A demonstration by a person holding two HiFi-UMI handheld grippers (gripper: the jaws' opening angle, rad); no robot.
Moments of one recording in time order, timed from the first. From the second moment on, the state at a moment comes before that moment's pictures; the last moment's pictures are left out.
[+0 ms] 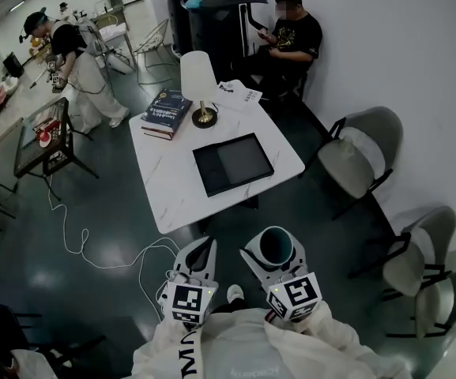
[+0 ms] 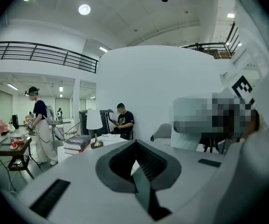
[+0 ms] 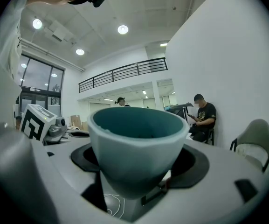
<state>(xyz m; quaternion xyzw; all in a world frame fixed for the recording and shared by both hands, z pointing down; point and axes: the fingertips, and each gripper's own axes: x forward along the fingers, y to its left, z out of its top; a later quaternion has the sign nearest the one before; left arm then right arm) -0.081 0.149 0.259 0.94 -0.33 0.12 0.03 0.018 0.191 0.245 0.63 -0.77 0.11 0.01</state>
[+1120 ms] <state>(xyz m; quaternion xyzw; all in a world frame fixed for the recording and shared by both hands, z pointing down) -0.075 0.086 0.288 0.93 -0.35 0.14 0.05 0.036 0.122 0.268 0.62 -0.78 0.12 0.03</state>
